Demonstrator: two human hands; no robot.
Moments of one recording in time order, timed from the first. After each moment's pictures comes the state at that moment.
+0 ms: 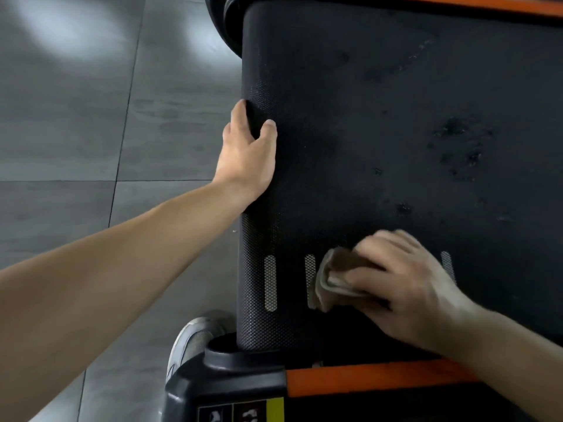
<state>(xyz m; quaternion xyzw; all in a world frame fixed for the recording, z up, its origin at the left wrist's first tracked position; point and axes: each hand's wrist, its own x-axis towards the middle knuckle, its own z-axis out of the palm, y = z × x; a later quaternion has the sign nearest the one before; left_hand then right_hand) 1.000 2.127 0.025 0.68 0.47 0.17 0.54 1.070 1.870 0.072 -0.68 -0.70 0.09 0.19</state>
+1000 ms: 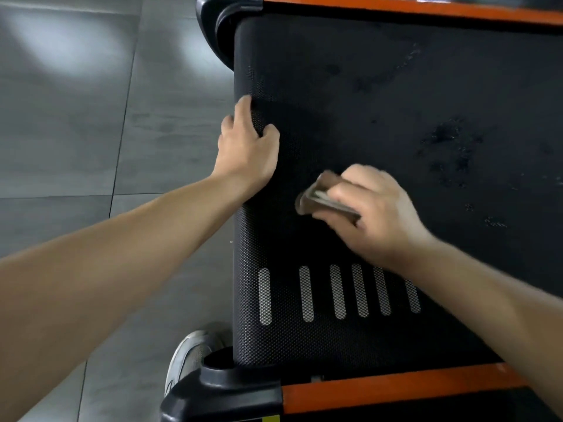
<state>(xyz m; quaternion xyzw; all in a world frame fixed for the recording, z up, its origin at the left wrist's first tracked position) 1.018 2.133 0.045 0.73 0.46 0.13 0.49 1.110 1.940 0.057 -0.74 -0.63 0.03 0.22</state>
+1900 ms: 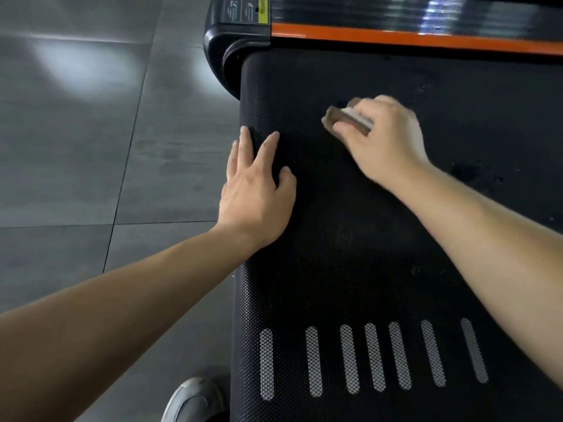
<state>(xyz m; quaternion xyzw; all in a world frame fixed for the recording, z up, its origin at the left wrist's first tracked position) 1.020 2.131 0.042 0.82 0.40 0.13 0.39 1.216 2.051 0.065 -0.84 -0.48 -0.02 0.25</state>
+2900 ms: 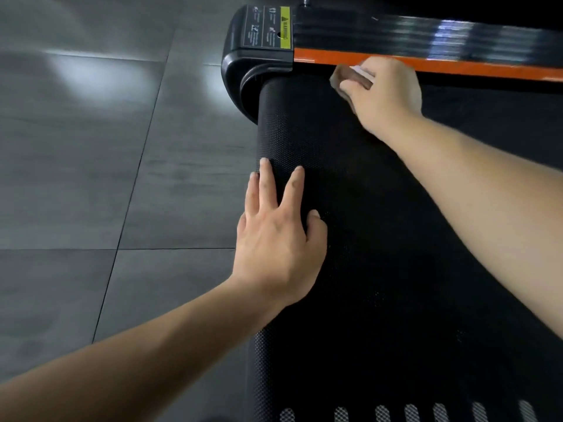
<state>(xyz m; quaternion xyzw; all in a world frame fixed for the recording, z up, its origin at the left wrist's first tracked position) 1.022 2.130 0.036 0.84 0.38 0.11 0.37 1.280 2.168 0.065 -0.87 -0.41 -0.06 0.26</state>
